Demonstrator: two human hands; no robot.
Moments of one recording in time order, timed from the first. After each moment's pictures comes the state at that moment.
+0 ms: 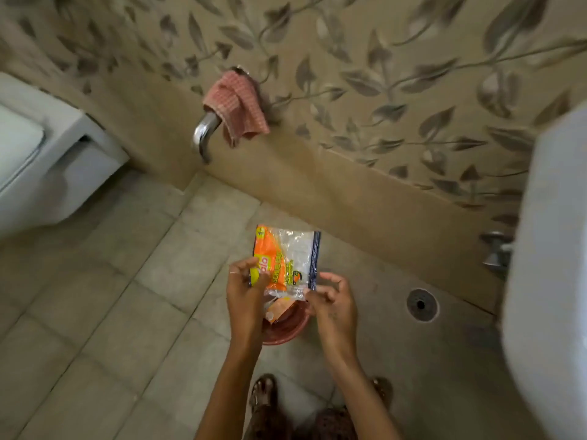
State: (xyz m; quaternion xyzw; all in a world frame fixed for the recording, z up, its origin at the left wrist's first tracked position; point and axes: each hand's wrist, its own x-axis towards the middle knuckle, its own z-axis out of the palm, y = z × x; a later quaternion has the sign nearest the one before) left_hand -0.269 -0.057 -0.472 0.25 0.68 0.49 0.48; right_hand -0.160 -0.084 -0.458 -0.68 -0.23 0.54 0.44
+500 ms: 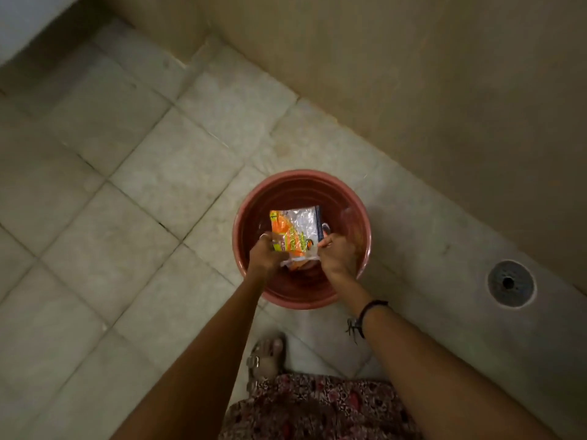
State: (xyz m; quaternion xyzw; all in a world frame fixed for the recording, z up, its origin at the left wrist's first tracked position) left_hand -0.350 -0.077 -0.875 0.27 0.76 0.17 0.57; right_hand -0.215 -0.055 -0.868 -0.78 -0.44 0.44 0.04
